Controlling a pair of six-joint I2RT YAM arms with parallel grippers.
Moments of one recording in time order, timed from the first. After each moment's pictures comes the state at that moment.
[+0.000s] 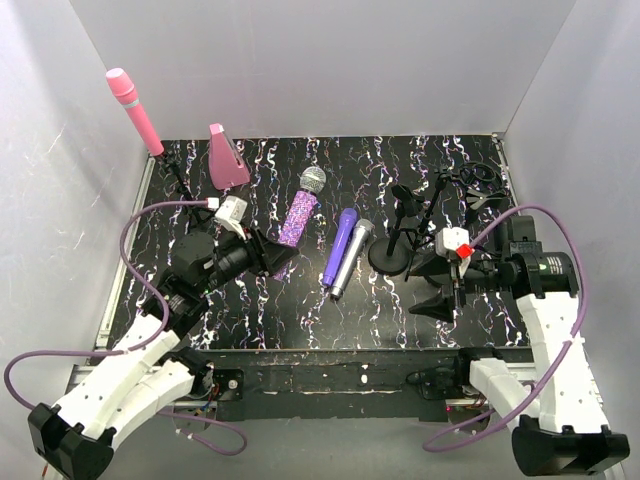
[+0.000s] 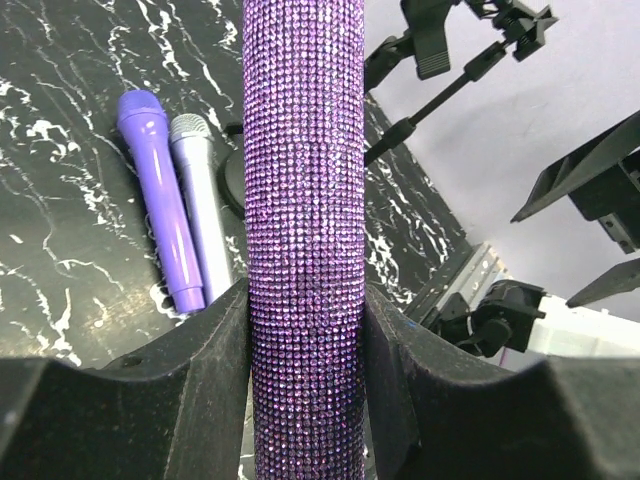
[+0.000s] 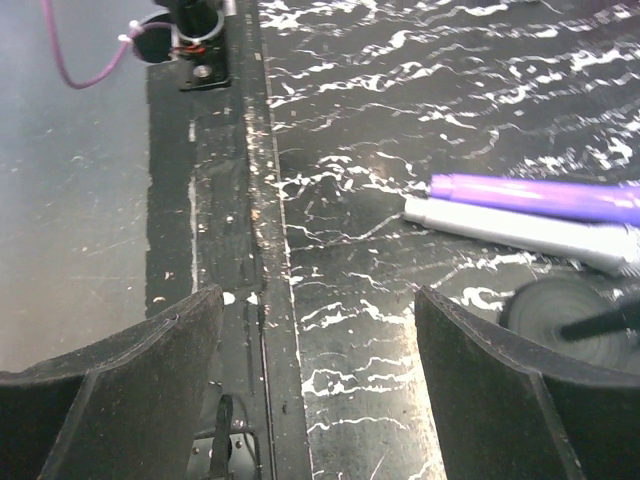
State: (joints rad) left arm -0.56 0.74 0.67 -0.08 0.29 -0.56; right arm 0.04 0.85 1.06 -1.38 -1.22 -1.08
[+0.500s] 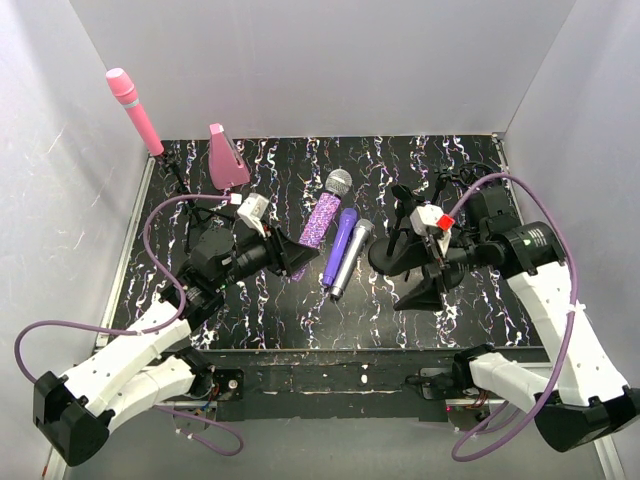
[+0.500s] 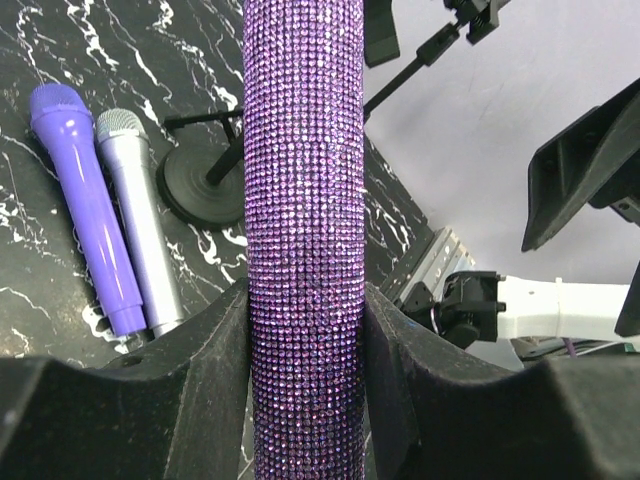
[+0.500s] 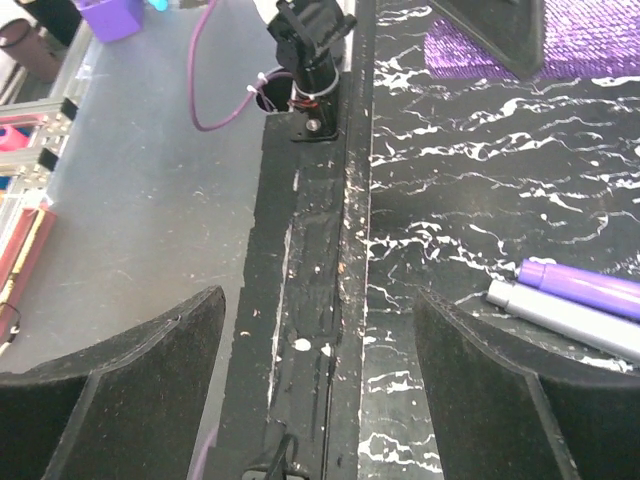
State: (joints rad) left arm -0.67 0.86 0.68 0.05 0.29 -0.62; right arm 0.33 1.00 1.25 -1.30 -1.27 -0.82
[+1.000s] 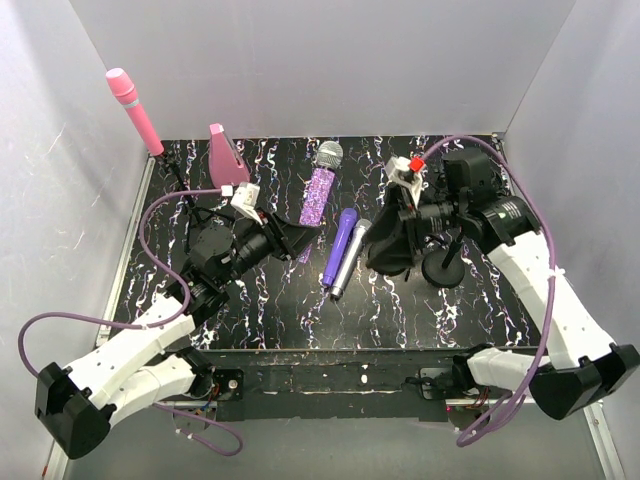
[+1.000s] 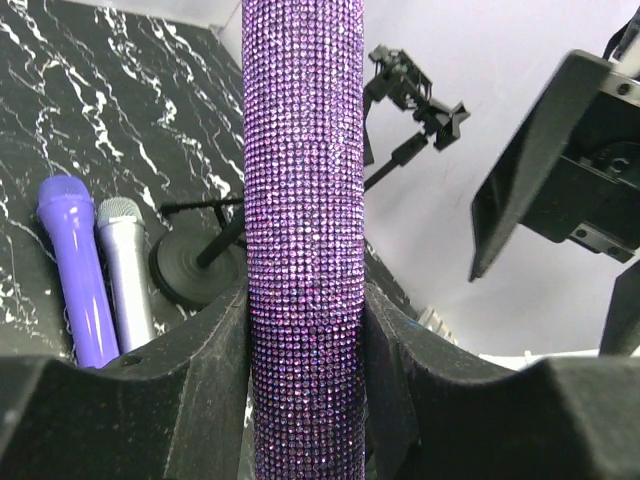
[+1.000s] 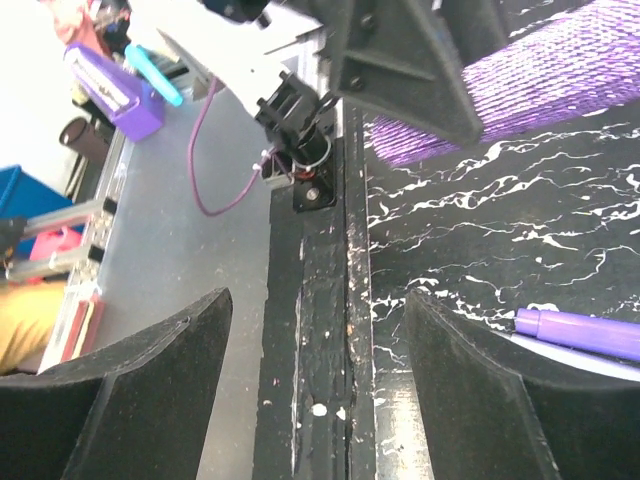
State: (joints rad) left arm -0.70 0.90 0.70 0.23 0.17 -0.68; right arm 0.44 1.17 1.37 -0.88 -1.25 -0.26
